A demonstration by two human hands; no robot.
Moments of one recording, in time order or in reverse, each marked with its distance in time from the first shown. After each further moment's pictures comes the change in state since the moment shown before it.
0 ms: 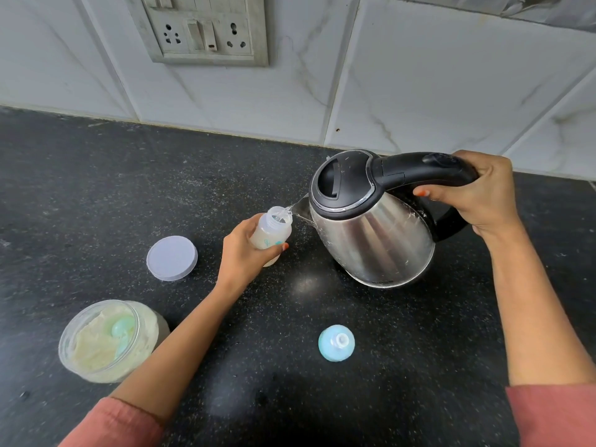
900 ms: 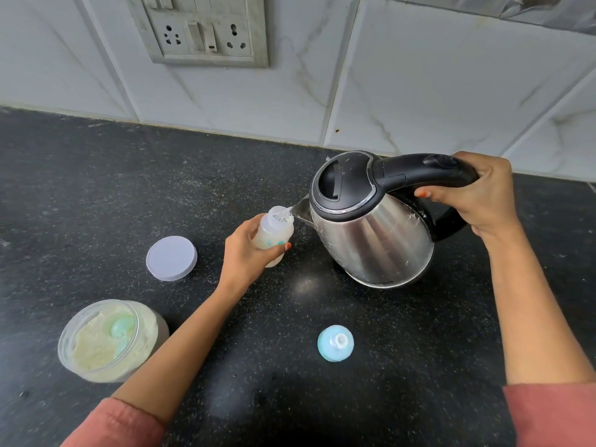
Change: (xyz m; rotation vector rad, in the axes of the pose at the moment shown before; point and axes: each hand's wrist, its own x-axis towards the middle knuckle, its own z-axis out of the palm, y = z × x) left_hand -0.005 0.009 0.001 -0.063 -0.005 -0.015; right_hand -0.001 0.002 -0.003 -0.002 0.006 -0.004
